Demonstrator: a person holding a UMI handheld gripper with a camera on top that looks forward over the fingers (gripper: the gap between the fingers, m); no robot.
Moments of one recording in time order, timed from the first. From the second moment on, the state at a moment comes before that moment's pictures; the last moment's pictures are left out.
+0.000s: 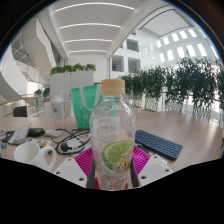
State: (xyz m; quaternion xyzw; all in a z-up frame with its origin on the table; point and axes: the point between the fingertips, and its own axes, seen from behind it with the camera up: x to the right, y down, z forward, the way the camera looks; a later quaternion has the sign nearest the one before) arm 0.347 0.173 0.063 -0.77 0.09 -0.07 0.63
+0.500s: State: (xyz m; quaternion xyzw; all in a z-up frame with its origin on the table) arm 0.269 -0.016 0.134 -0.82 0.13 -0.04 0.56
